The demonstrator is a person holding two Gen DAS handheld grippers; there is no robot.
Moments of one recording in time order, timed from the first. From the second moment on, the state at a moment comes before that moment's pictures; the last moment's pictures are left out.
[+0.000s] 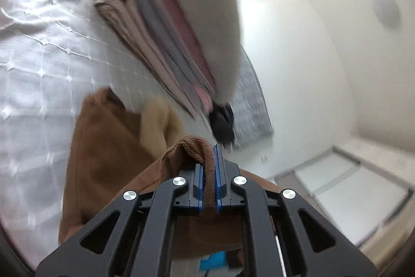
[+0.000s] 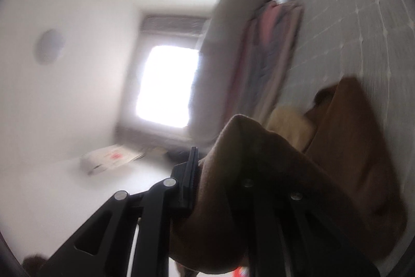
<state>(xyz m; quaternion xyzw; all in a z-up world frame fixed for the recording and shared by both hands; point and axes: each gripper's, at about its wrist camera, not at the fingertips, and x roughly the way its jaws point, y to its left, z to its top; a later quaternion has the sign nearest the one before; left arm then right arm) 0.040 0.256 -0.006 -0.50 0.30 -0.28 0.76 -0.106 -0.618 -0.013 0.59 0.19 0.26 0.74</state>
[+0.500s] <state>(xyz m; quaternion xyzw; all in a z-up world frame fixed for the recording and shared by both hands) 0.135 0.277 -0.099 -0.57 0.34 -0.17 0.73 0.008 -0.635 -0.120 0.61 0.32 0.12 0.72</state>
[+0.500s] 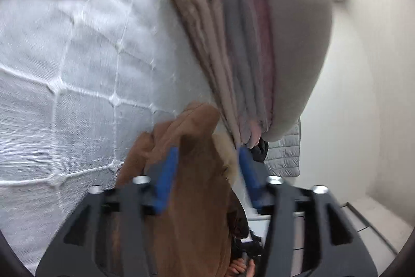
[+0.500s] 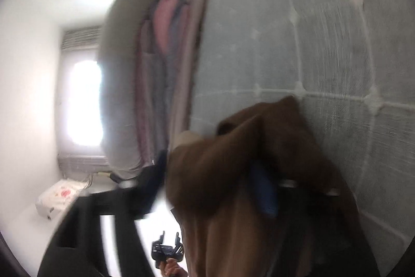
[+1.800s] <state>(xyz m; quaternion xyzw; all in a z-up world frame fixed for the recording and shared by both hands) 0.056 0.219 -0.091 -0.12 0.36 0.10 0.92 -0.078 -0.603 -0.052 0.25 0.28 -0.01 0.93</state>
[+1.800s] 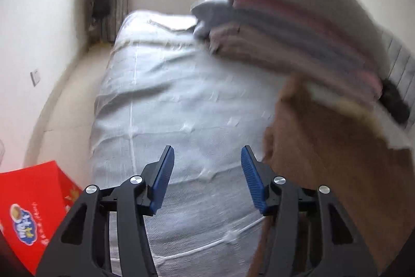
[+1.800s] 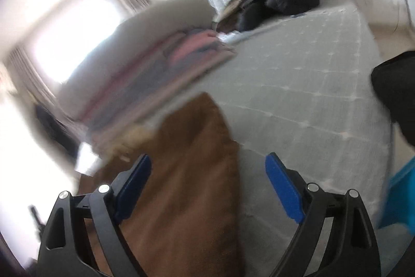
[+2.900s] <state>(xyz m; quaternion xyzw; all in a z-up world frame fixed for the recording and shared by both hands) -0.019 0.090 -0.033 0.01 0.36 -0.02 0.93 -0.093 -0.431 -0.053 0.12 0.40 0.03 0.91</state>
